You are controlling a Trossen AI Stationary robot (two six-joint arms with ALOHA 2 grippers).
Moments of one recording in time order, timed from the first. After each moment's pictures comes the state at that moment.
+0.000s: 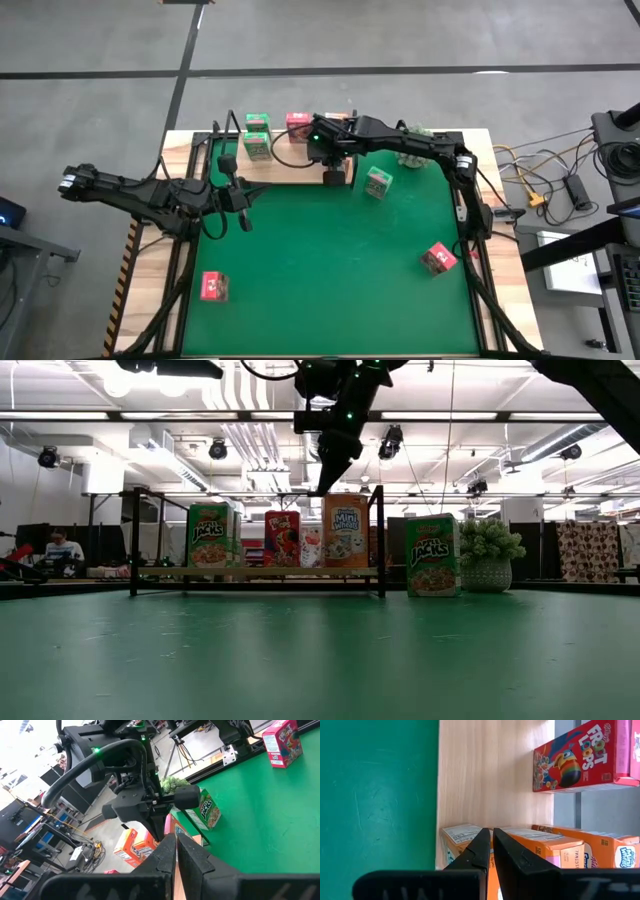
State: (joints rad) left arm -0.21 0.82 0.76 -0.17 -0.62 0.50; right arm -0.31 2.07 2.05 -1.04 0.14 -0.44
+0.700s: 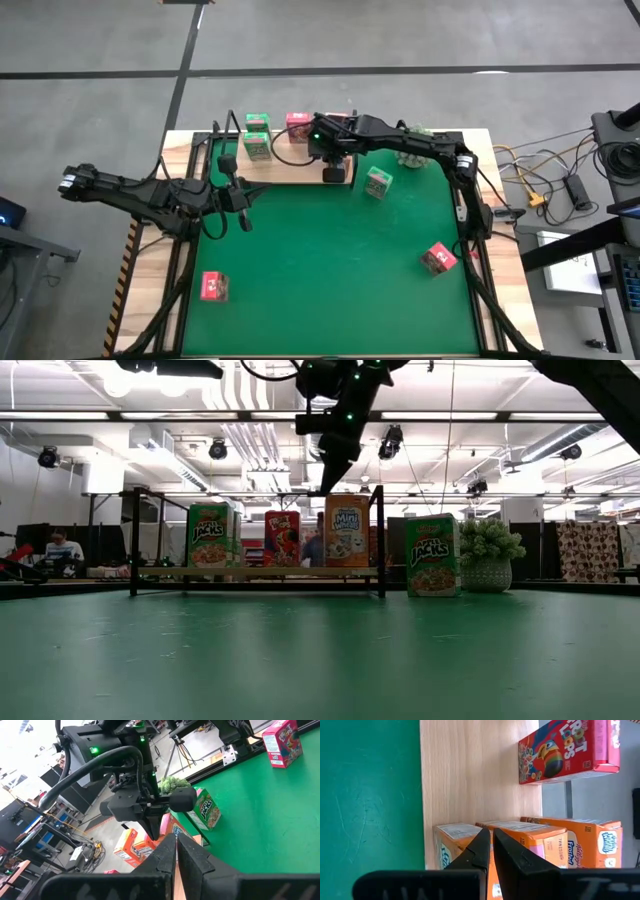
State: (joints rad) left arm -0.21 0.82 0.76 -0.17 -0.62 0.50; right arm -0.32 2.06 2.05 -1.04 0.20 -0.40
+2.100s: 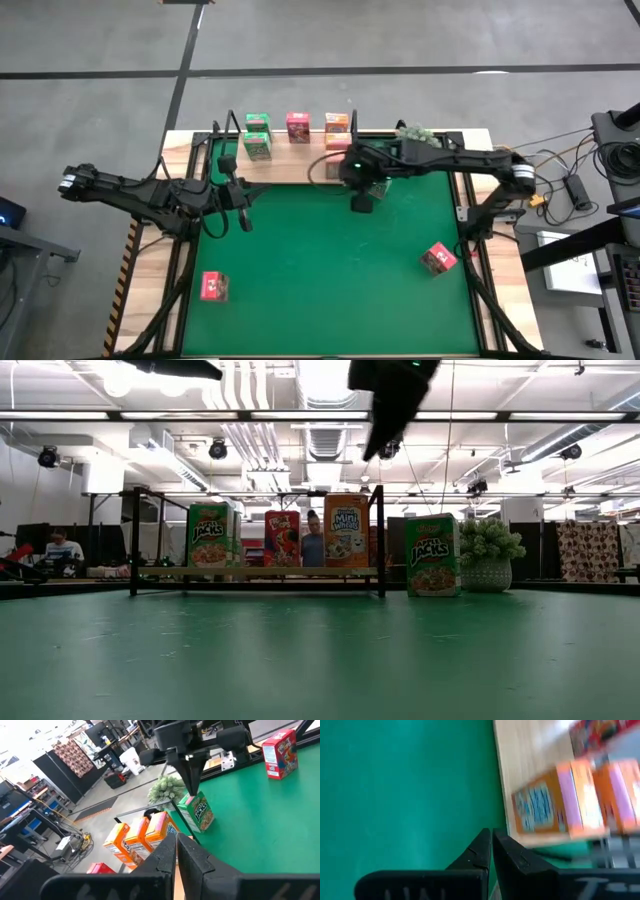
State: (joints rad) left arm -0.21 0.82 0.76 -0.19 -0.62 0.37; right arm -0.17 1.61 1.51 -0.88 0.08 -0.15
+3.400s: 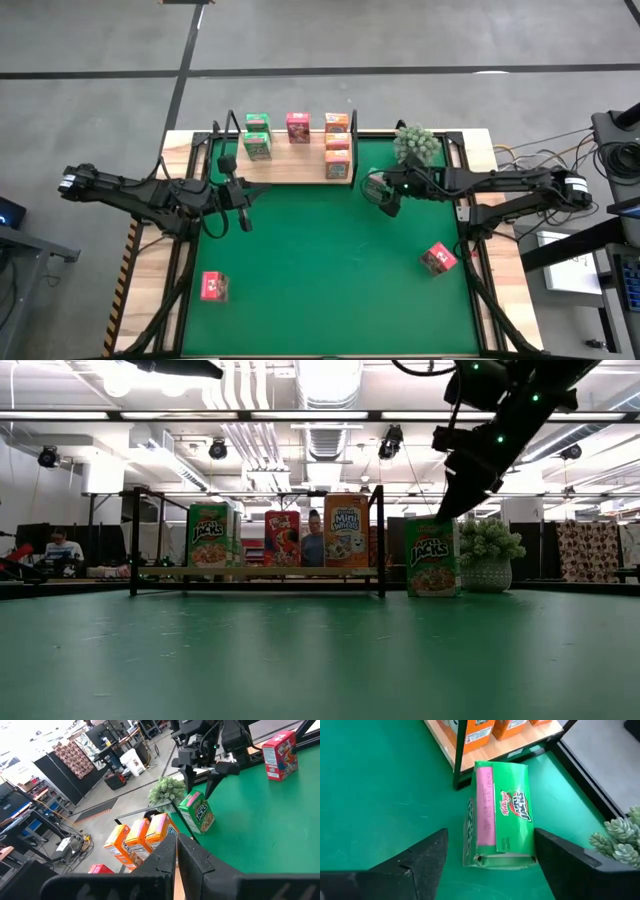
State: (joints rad) left arm -0.21 0.82 0.76 -0.18 -0.62 0.38; right arm -0.22 1.17 0.70 -0.40 0.33 0.13
